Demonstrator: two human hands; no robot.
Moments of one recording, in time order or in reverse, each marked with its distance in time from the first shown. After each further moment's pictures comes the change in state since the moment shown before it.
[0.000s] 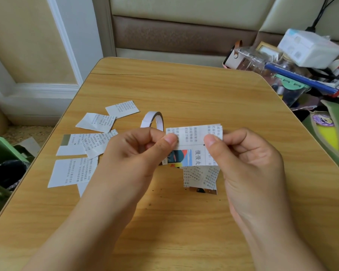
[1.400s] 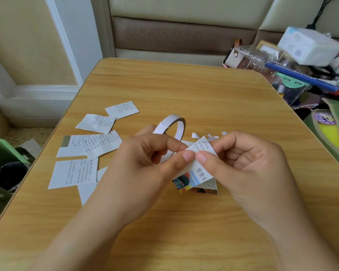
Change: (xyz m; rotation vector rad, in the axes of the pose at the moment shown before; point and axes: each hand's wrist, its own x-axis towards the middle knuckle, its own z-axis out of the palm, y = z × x) left_hand 0.001 -0.001 0.001 0.351 -0.083 0.175; right_hand 0.002 -0.005 -0.018 -0.286 -0.249 -0.065
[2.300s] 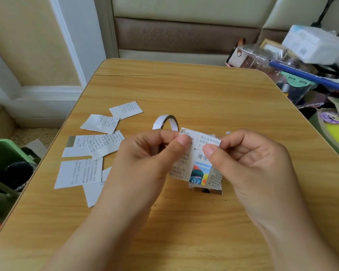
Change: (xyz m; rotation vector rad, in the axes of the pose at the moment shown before) left_hand 0.000 0.000 0.009 -0.466 0.083 -0.151; right_hand 0.002 -0.004 0.010 0.158 0.097 0.050
